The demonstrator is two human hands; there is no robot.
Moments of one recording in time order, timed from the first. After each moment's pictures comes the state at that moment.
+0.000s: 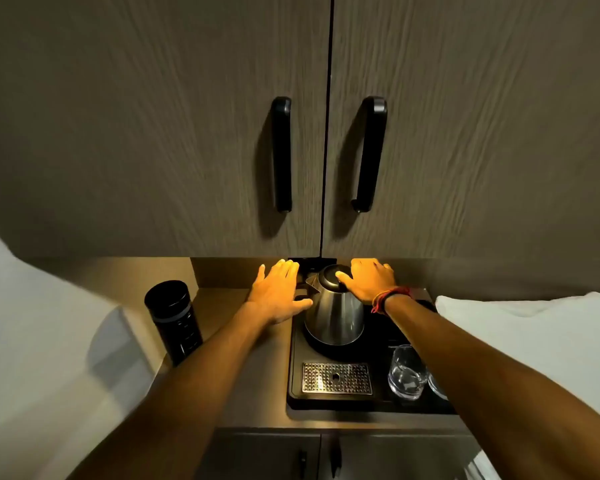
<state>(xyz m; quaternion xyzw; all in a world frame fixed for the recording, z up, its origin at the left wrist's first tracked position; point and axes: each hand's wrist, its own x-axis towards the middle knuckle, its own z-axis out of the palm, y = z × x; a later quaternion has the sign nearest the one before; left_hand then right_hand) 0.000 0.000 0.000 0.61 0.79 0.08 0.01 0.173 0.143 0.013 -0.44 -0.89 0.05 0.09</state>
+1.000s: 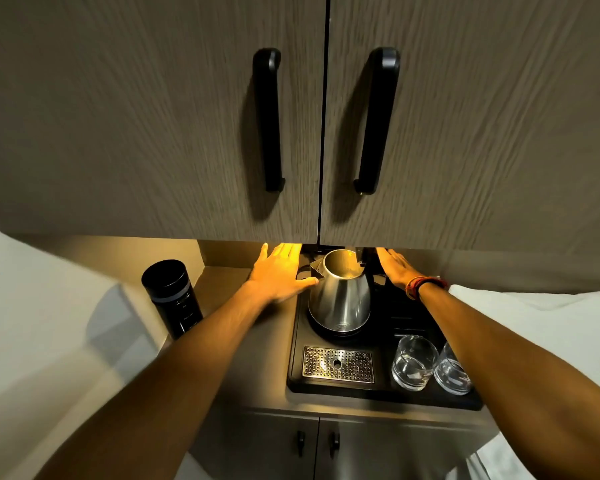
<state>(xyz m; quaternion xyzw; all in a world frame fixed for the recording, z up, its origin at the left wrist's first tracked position) -0.005 0.014 -0.007 0.60 0.80 0.07 -0.01 0.201 0.193 -0.016 -0.44 -0.77 0.43 0.17</state>
